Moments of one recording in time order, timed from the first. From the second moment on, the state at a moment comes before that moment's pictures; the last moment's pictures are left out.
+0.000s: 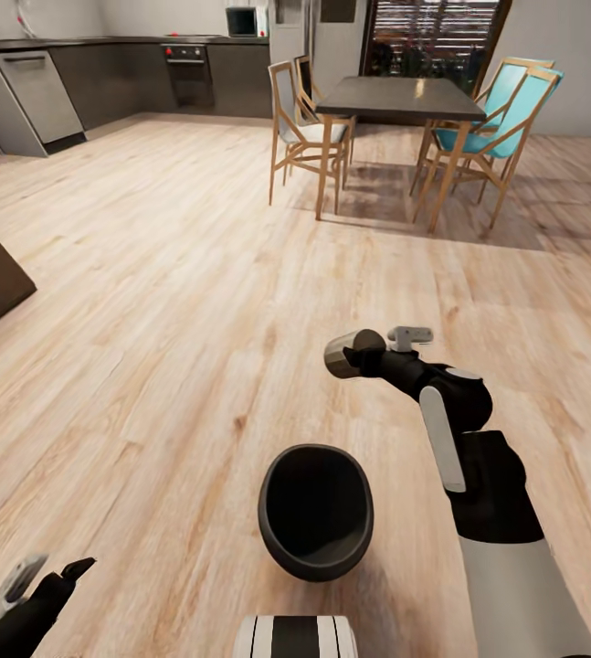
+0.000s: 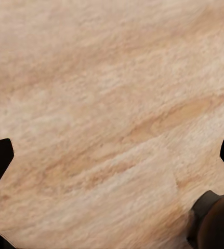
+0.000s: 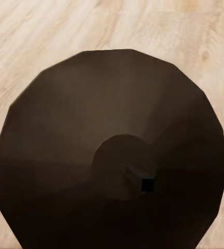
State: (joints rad) left arm 0.04 0.19 0.41 -1.43 1.15 0.63 0.28; right arm -0.74 0.06 0.09 -1.61 -0.21 0.91 0.00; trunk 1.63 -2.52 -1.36
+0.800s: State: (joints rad) left arm 0.03 0.19 0.40 -1.40 1.15 0.60 0.28; right arm -0.74 0.06 0.11 -1.61 -0.21 0.90 0.00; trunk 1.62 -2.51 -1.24
